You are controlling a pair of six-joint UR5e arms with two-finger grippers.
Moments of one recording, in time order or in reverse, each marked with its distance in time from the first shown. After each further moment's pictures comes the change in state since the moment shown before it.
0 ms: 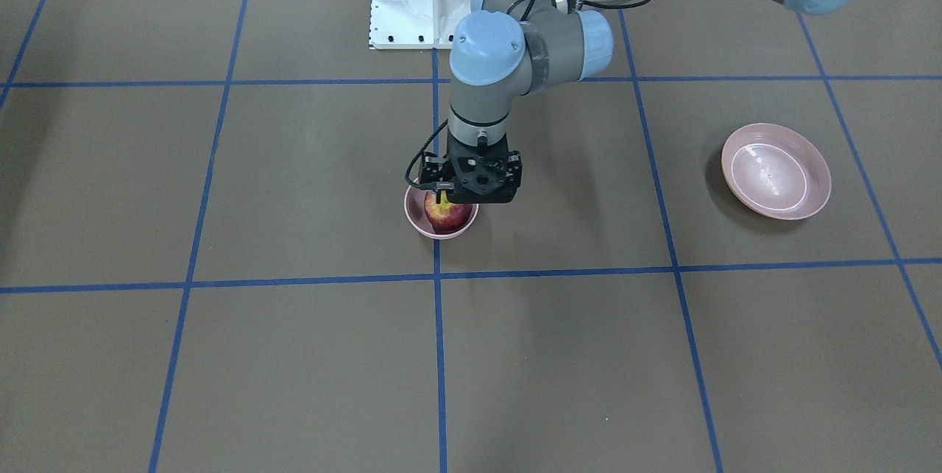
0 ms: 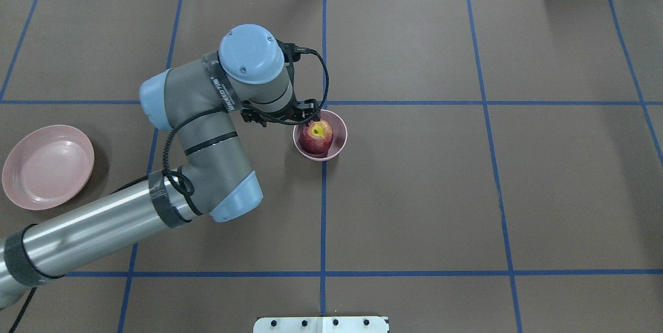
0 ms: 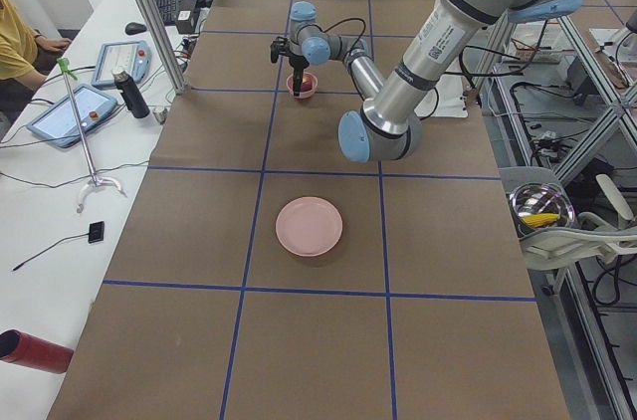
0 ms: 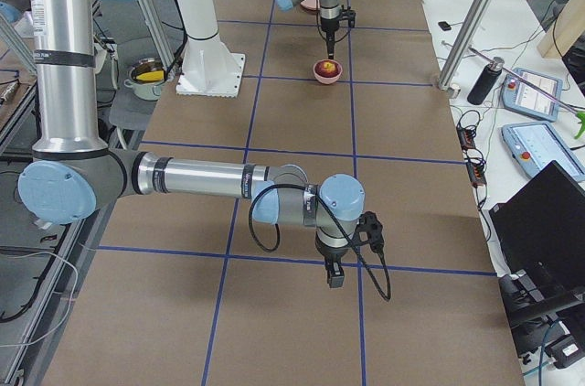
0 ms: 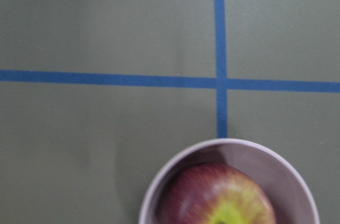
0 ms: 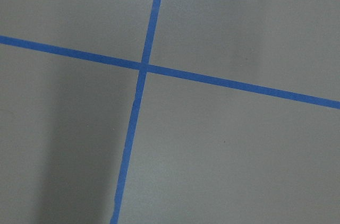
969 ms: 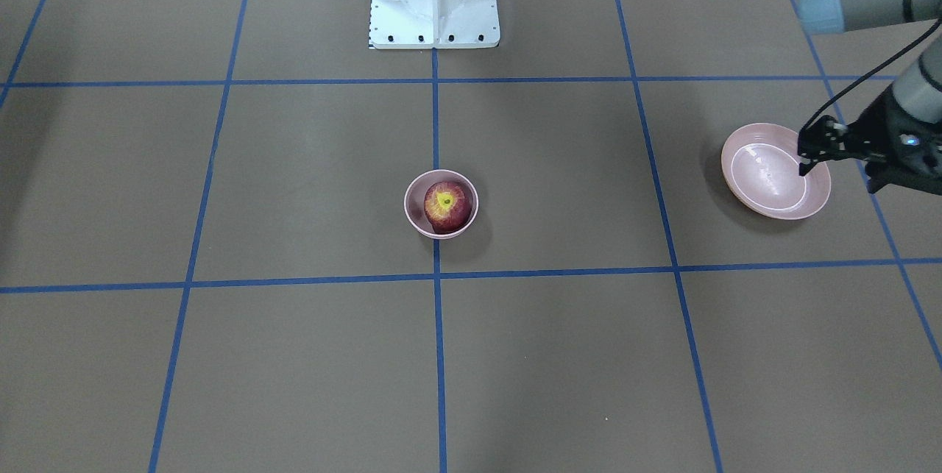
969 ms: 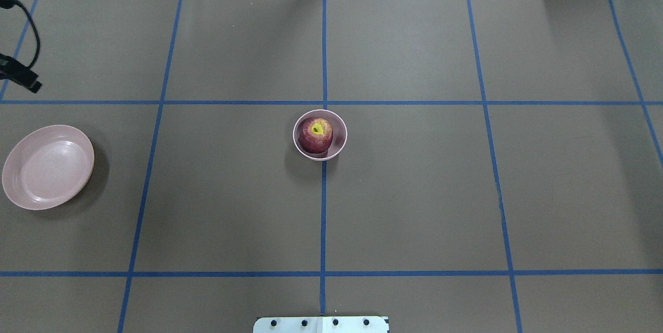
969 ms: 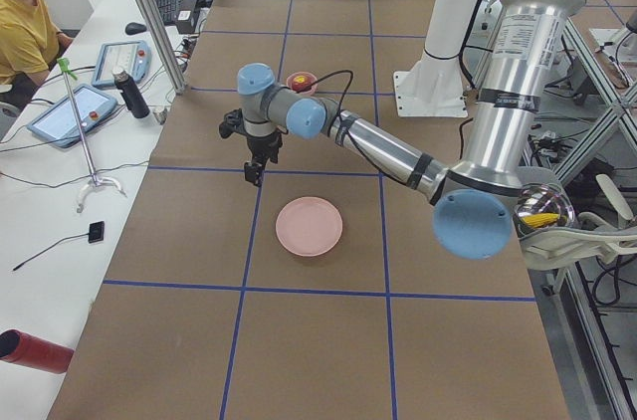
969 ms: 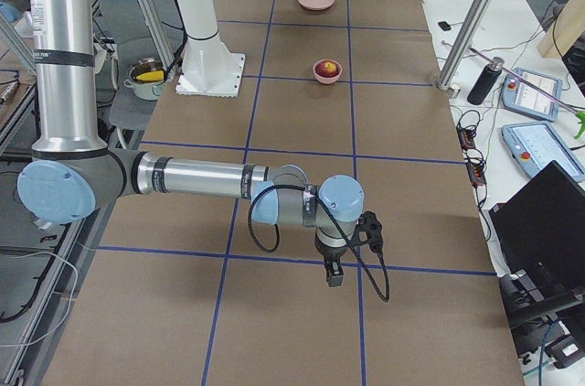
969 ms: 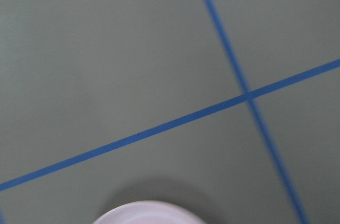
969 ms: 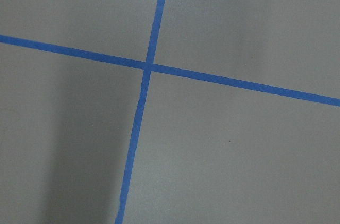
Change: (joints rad) left arm -0.607 0.613 -0.261 0.107 -0.318 1.011; right arm 0.000 -0.001 -0.001 0.000 0.016 0.004
